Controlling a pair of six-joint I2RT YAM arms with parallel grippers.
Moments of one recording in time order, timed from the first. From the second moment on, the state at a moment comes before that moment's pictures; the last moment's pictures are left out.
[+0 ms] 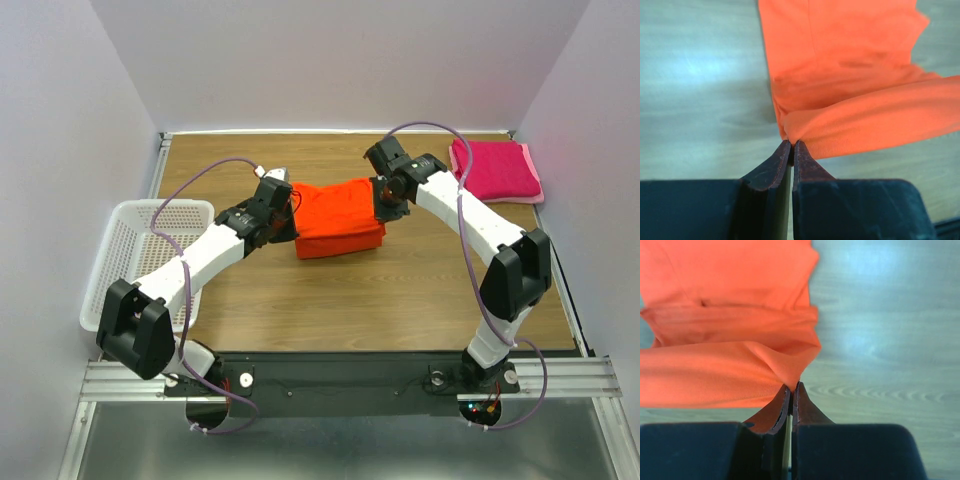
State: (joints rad) left arm -0.57 1.38 1.06 -0.50 -0.14 -0.58; right arm 0.54 1.76 1.63 -1.00 0.20 0.46
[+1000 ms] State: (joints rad) left arm -0.40 1.74 1.37 -0.37 -0.15 -0.41; right arm 0.43 2.18 2.17 -1.02 0.11 0.36
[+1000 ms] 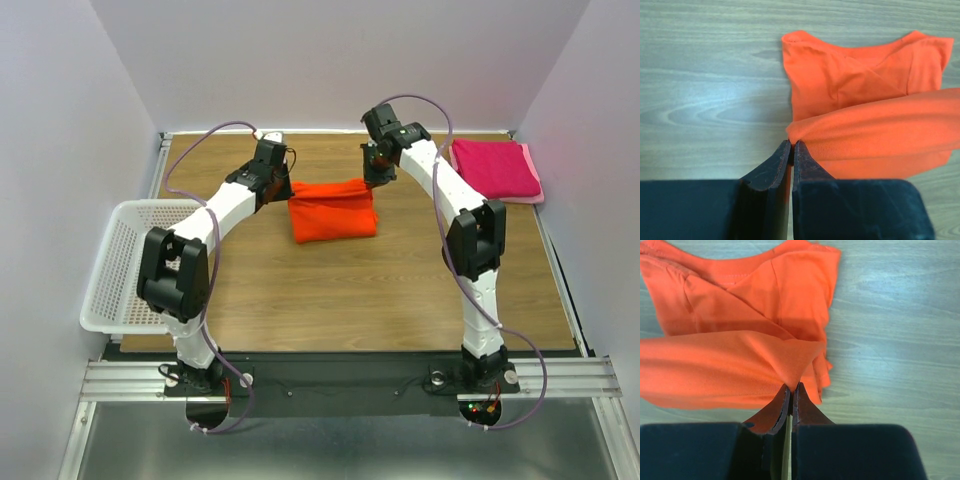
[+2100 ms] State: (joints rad) left arm -0.37 1.96 1.46 -0.23 -0.13 -0.32; right arm 0.35 2.38 2.23 -0.91 0.03 0.42
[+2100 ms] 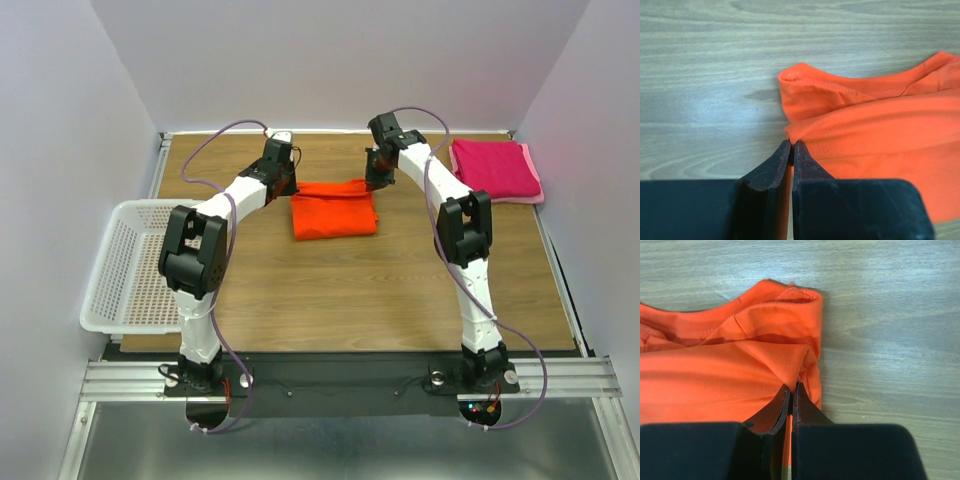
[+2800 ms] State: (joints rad) left arm -0.33 1.87 1.39 -0.15 -0.20 -0.27; right arm 0.29 2.23 2.07 -0.85 0.12 0.41
